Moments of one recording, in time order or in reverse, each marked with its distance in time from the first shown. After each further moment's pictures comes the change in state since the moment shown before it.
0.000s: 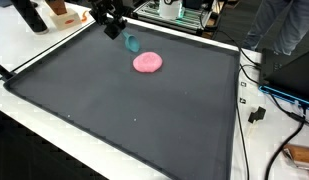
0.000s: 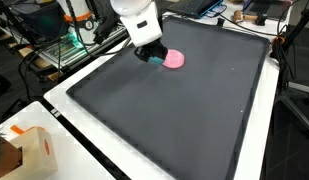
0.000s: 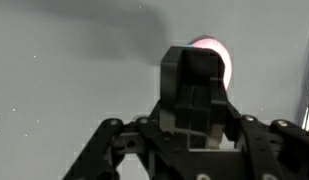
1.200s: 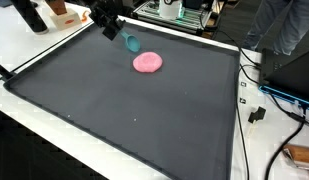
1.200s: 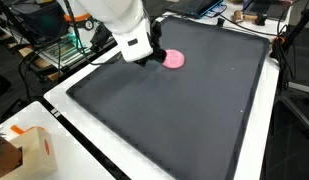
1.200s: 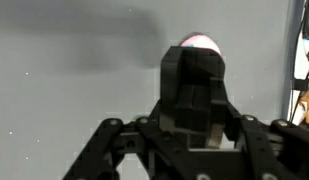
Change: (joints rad) arm -0.060 0.065 -0.004 0.058 0.088 -0.092 -0.007
